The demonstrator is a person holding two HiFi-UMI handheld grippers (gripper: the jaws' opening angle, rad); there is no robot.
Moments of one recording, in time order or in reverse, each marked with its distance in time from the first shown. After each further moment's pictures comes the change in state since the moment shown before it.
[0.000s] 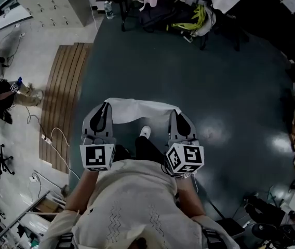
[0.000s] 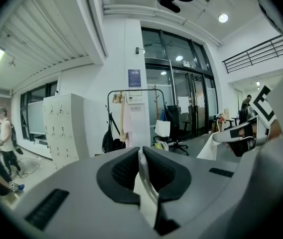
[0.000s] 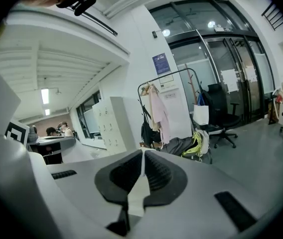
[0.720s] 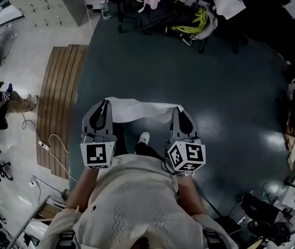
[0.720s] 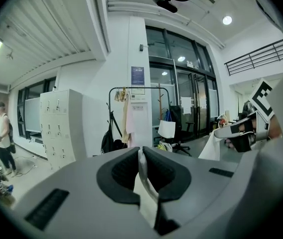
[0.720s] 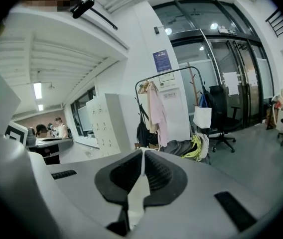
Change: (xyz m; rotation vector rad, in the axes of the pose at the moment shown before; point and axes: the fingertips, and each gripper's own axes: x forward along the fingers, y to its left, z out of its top) left arm 0.099 0.092 0.001 -0.032 -0.004 -0.028; right arm 0.119 0.019 0.039 -0.024 0.015 -0.063
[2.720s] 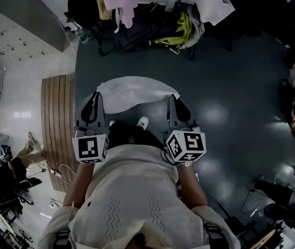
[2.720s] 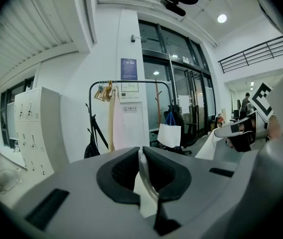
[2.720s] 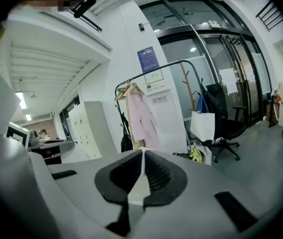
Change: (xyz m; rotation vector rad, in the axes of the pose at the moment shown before) left arm 0.352 0.006 0.114 0.066 -0.019 -0.088; right arm 0.261 -0.172 0.158 0.076 -0.068 -0.046
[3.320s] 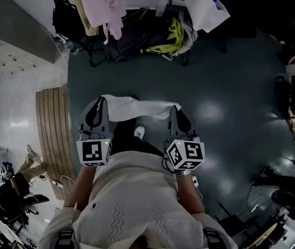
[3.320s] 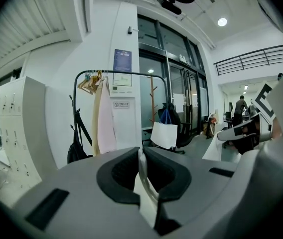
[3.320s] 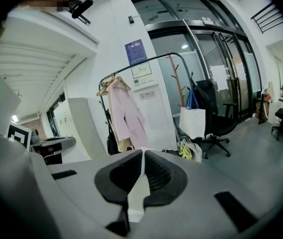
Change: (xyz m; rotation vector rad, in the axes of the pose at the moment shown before) left arm 0.129 -0.010 0.009 -0.012 0.029 -0.103; right arm 0.071 -0.068 0.016 0.043 0.054 -0.115
